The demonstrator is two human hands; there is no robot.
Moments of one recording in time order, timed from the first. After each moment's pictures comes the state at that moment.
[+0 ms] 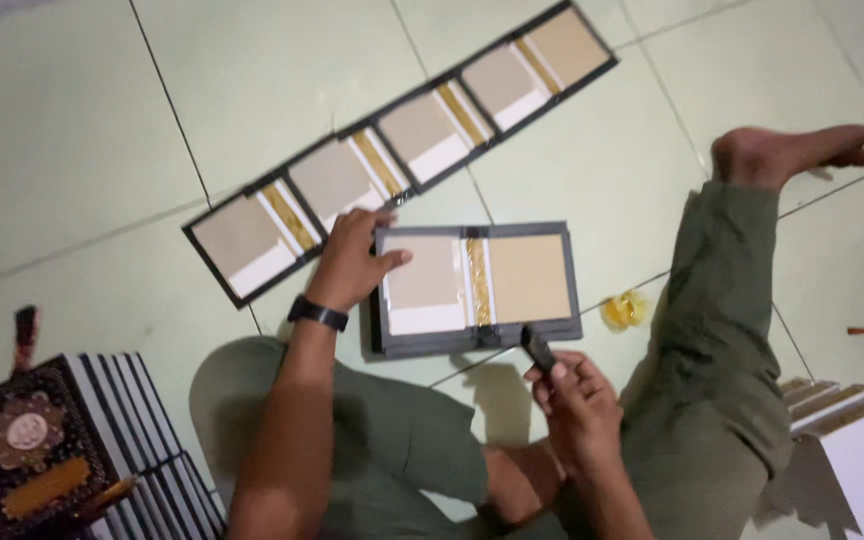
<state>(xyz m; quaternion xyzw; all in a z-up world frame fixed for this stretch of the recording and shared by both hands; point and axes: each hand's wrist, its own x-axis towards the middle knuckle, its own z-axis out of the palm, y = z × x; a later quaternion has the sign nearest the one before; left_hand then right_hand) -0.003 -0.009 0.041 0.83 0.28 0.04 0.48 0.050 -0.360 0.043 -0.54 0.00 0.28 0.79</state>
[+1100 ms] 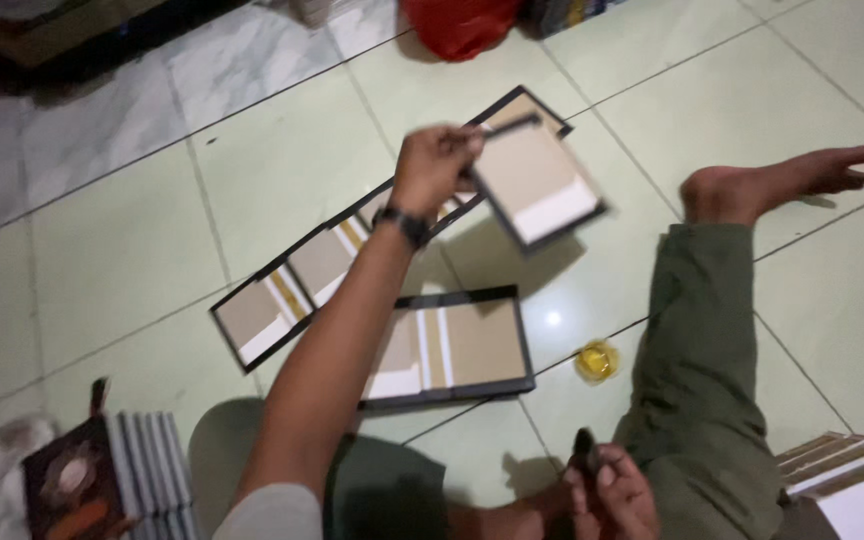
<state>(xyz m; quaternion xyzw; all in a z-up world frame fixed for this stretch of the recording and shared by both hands) 0.254 -0.067 0.144 0.63 0.26 0.21 0.70 0.101 -0.515 -0.056 -0.44 0.09 0.27 0.85</state>
